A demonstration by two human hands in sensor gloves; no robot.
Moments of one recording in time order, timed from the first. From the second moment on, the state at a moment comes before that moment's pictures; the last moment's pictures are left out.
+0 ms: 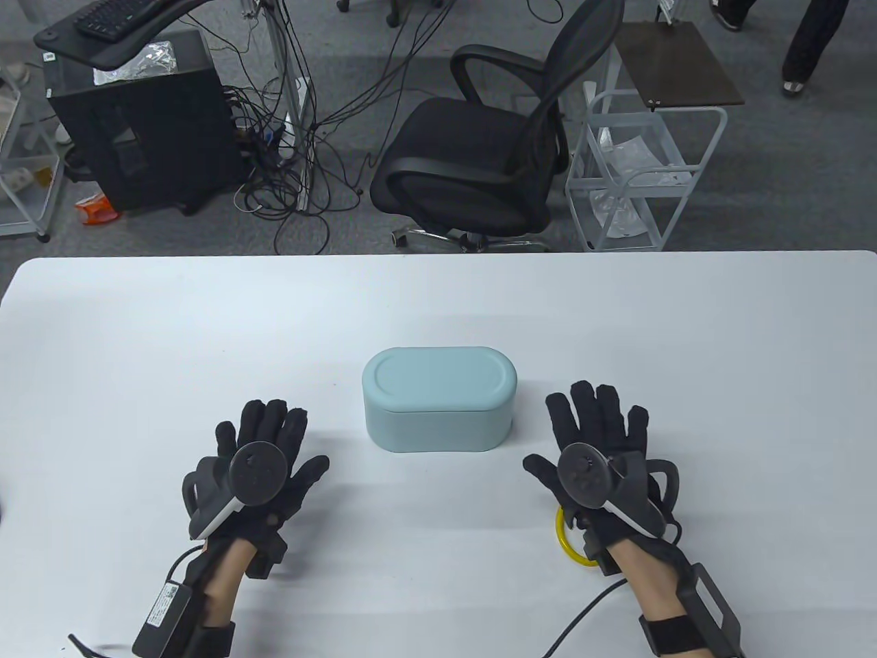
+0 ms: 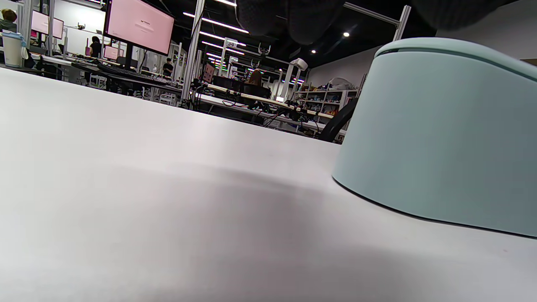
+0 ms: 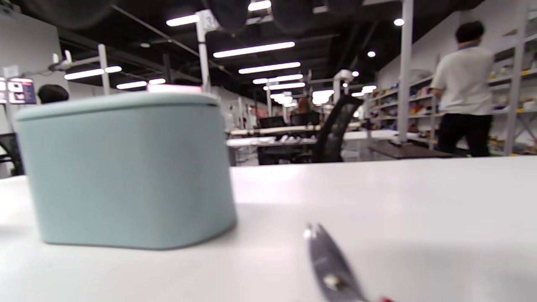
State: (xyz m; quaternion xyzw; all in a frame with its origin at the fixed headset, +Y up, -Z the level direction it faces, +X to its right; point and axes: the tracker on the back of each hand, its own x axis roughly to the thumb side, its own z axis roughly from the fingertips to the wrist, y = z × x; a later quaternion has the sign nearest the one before) left_hand -0.261 -0.729 -0.296 0.02 -0.05 0.14 0.99; right_hand 0.183 -0.694 -0.292 0.07 -0.08 0.99 0.05
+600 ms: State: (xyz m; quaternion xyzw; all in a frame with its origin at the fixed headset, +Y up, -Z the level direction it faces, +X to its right) left_hand -0.265 -0.727 -0.294 0.02 -0.04 0.15 0.99; right_hand 0.248 -0.745 -0.269 0.02 -0.03 1.00 0.08
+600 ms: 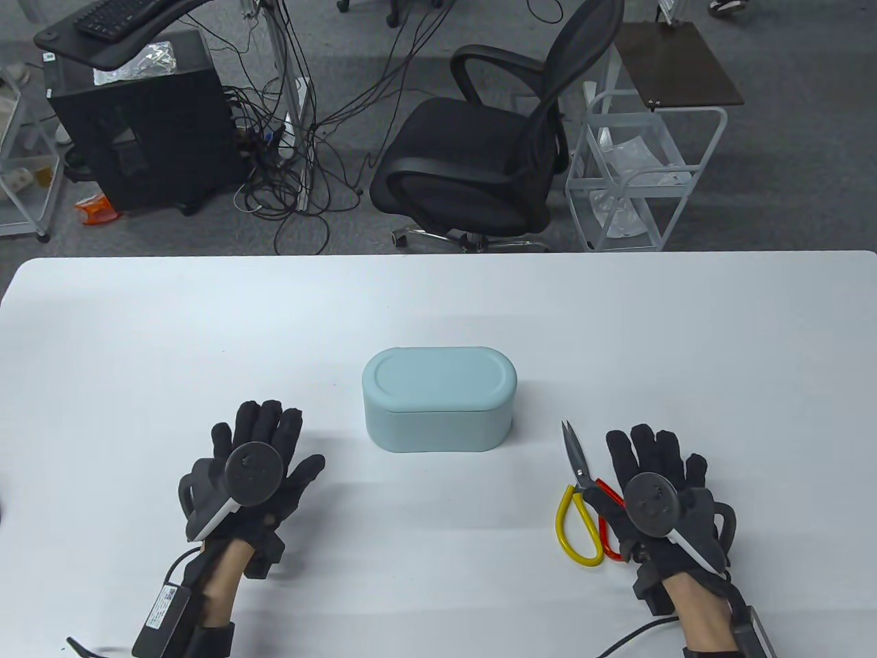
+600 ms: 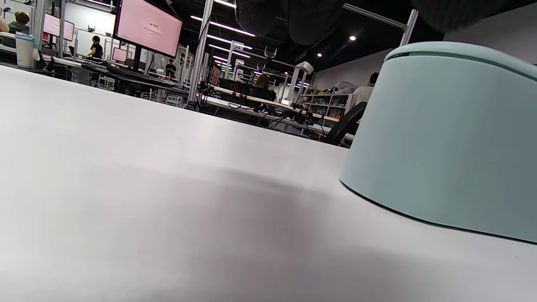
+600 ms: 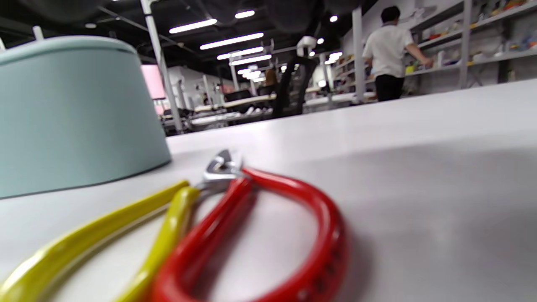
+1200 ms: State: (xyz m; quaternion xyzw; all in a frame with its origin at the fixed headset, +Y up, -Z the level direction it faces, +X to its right) left_hand -0.271 -0.724 -0.291 0.02 -0.03 0.15 0.99; right_hand 0.246 -0.750 -0.271 0.02 -0.02 1.00 0.07
